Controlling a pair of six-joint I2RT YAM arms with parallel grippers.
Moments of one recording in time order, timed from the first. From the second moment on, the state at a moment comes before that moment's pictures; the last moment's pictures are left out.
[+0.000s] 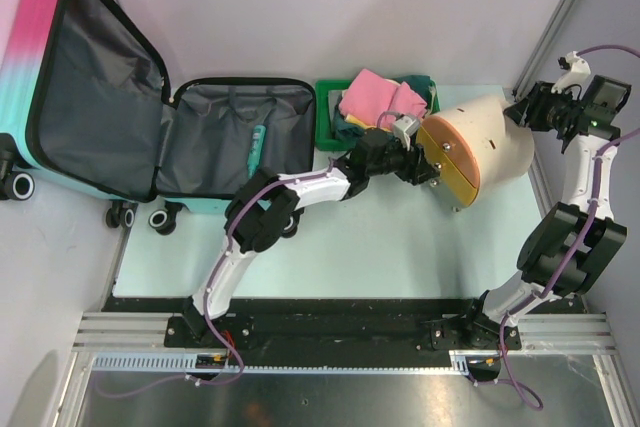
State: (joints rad) left arm -0.84 2.29 1.67 0.49 0.42 -0.42; right arm -0.46 1.63 1.50 -0.41 -0.73 -0.08
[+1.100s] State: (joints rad) left arm -0.84 2.31 1.68 0.43 0.45 -0.51; right arm -0.45 1.63 1.50 -0.40 -0.71 -0.09
